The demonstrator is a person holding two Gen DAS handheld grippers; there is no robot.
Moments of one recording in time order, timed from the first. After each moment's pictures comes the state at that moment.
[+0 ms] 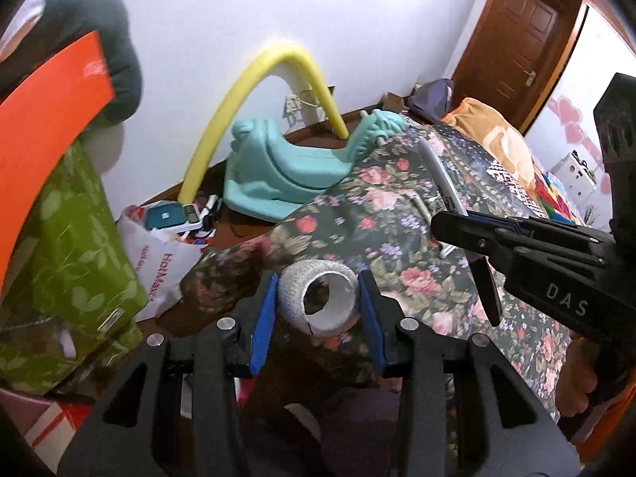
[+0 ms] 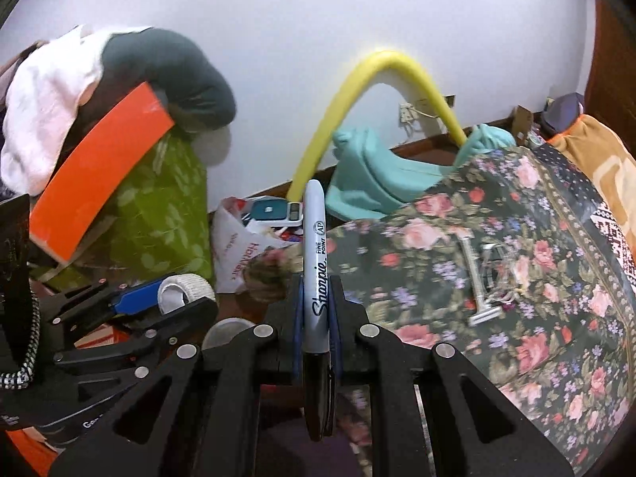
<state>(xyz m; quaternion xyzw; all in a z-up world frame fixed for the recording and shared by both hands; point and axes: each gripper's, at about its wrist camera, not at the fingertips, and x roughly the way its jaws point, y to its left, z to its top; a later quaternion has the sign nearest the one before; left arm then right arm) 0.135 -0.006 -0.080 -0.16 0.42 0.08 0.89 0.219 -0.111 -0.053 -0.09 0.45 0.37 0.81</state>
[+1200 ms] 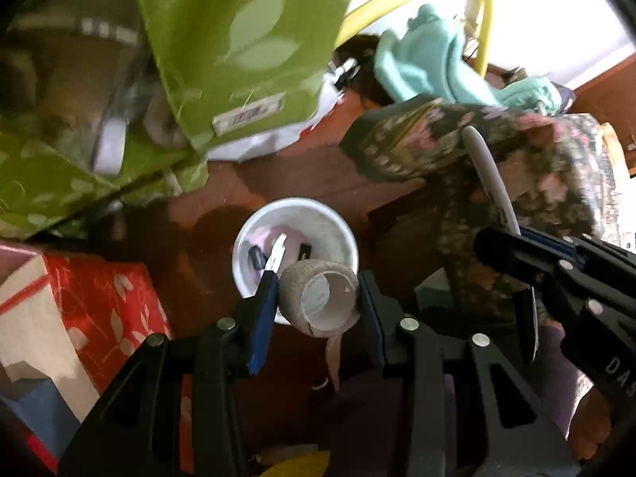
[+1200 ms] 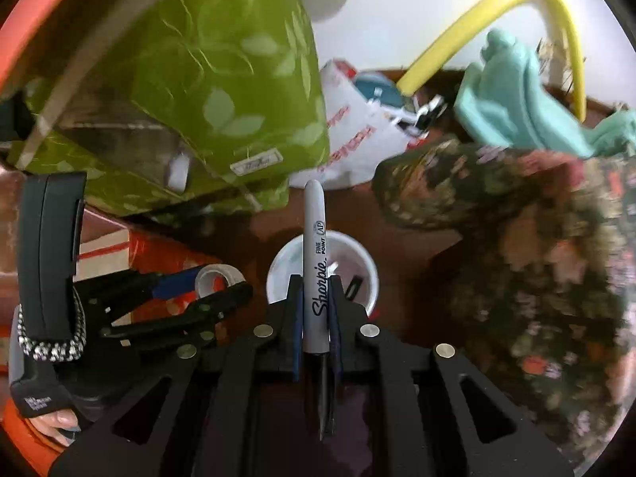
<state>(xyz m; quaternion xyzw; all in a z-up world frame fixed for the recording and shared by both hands) 0.013 0.156 -0.283 -0.33 0.56 0.20 0.74 0.123 0.080 -0.221 -0.21 0.57 0.45 0.65</state>
